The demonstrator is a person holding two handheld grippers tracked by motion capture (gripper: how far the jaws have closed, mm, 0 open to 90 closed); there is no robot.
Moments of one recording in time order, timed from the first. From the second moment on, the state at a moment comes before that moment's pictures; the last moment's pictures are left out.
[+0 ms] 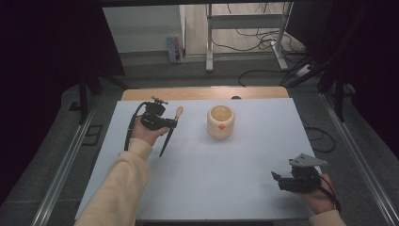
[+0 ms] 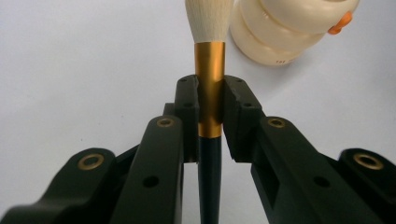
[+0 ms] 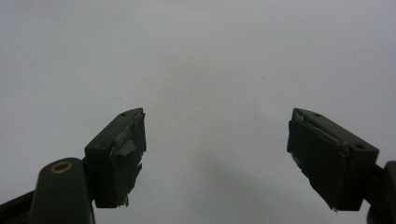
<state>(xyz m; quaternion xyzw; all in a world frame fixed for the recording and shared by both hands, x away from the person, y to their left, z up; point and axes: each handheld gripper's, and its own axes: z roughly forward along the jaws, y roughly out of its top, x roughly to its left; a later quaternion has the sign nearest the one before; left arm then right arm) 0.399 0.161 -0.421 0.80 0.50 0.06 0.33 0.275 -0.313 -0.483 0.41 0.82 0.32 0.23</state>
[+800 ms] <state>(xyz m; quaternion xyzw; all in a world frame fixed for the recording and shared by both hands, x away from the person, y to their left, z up) 0.384 0.166 -0.411 0.79 0.48 0.07 0.37 0.274 -0.313 -0.483 0.41 0.82 0.32 0.23</state>
